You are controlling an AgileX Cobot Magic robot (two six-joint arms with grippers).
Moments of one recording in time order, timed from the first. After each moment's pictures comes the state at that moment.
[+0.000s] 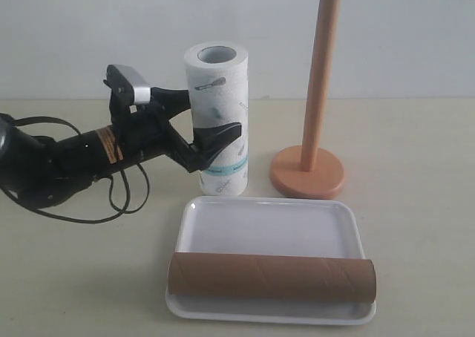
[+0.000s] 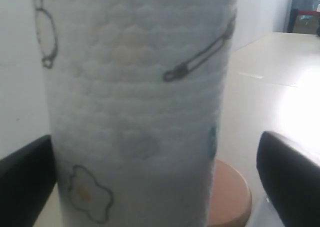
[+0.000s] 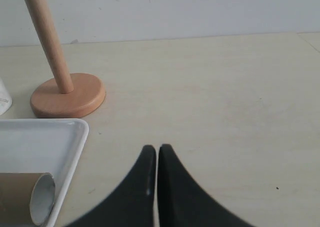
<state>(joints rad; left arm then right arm) -0.30 2.12 -0.99 0.77 -1.18 -0.35 0.03 0.00 0.00 0.07 0.35 0.00</state>
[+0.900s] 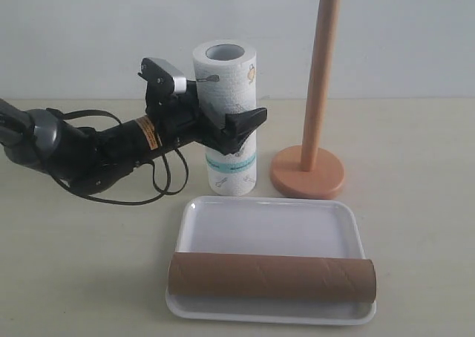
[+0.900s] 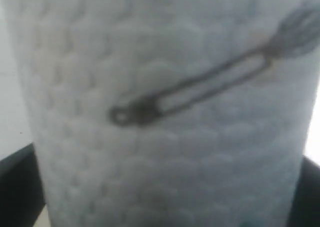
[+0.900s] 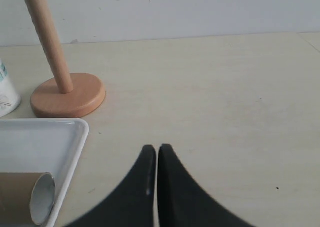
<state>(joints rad) -0.38 2.22 -1.16 0.63 -1.09 -0.35 0.03 0.00 0.00 0.07 0.35 0.00</state>
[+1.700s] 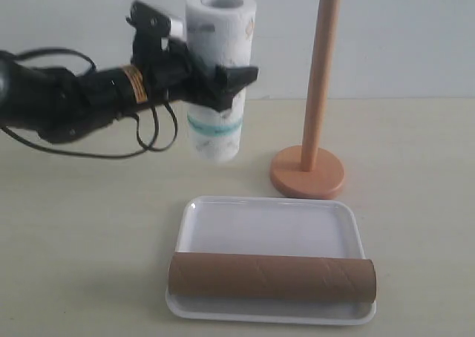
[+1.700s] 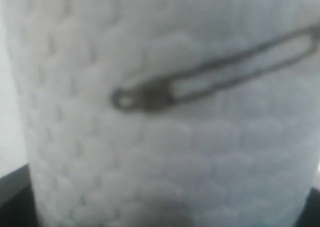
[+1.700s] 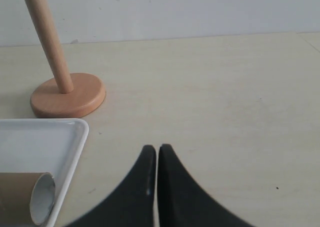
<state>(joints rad) -0.39 1.97 -1.17 0.73 -0.78 -0.48 0.03 0.00 0.00 0.07 0.35 0.00</state>
